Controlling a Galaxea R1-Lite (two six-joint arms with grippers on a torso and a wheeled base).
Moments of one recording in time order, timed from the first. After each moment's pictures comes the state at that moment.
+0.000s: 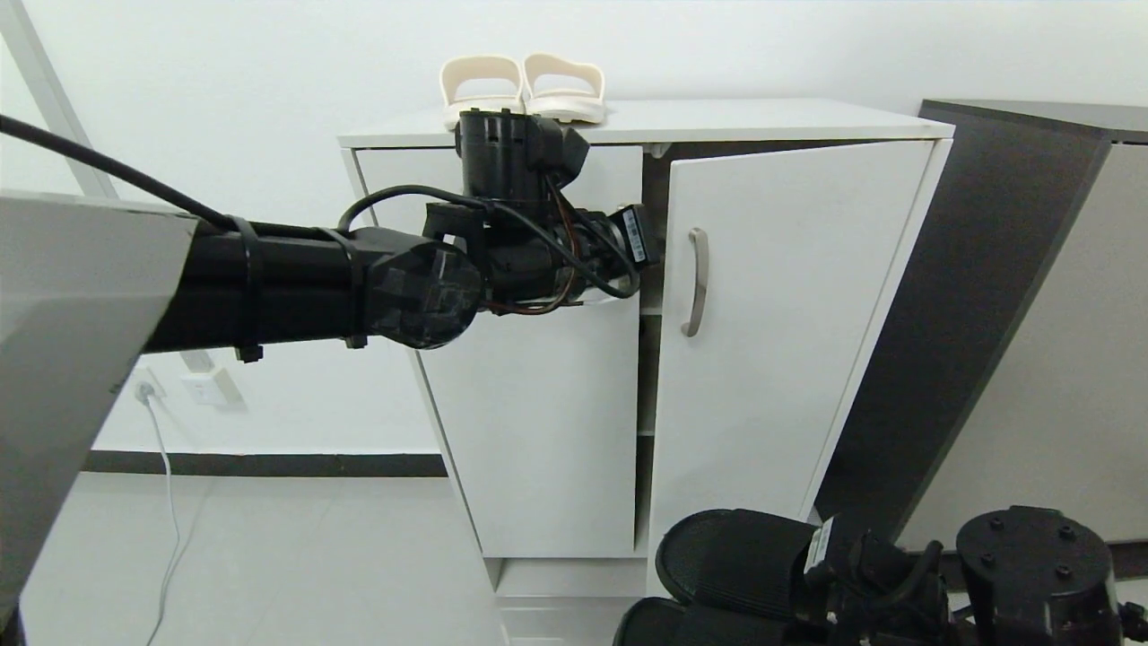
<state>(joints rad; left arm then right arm) -0.60 2.02 -1.68 -0.24 -0.20 -0.45 0.84 1.60 -0.27 -0.88 0.13 -0.12</state>
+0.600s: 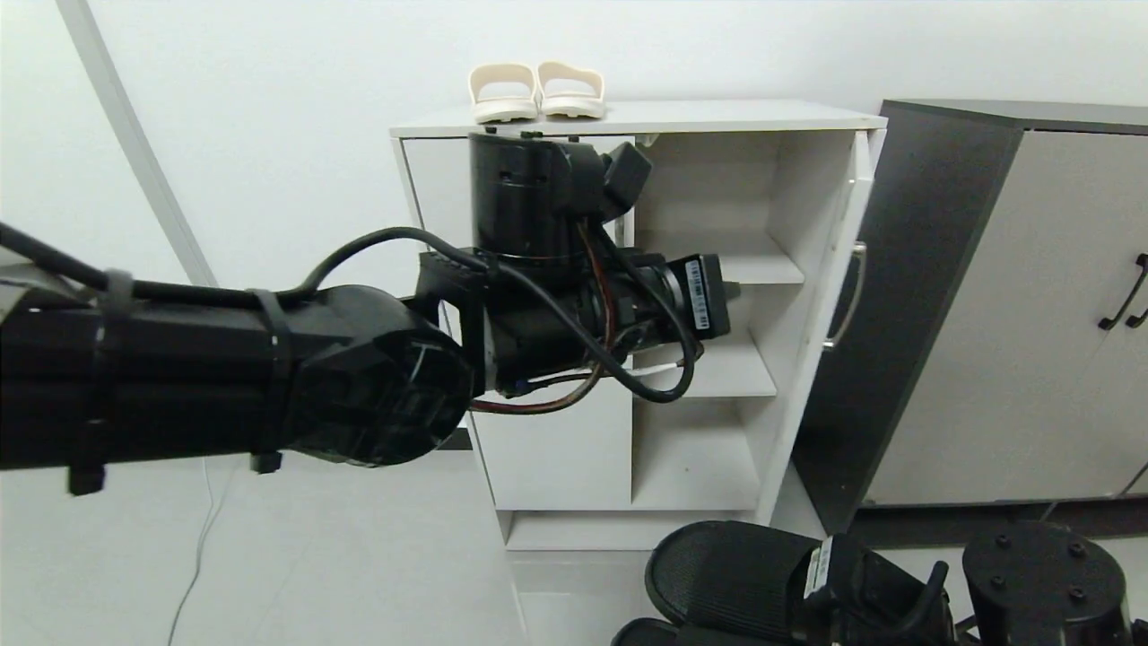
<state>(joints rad) -0.74 1.86 -1.37 -0.40 -0.20 -0.45 0.87 1.60 -0.26 -0.88 0.13 -0.12</state>
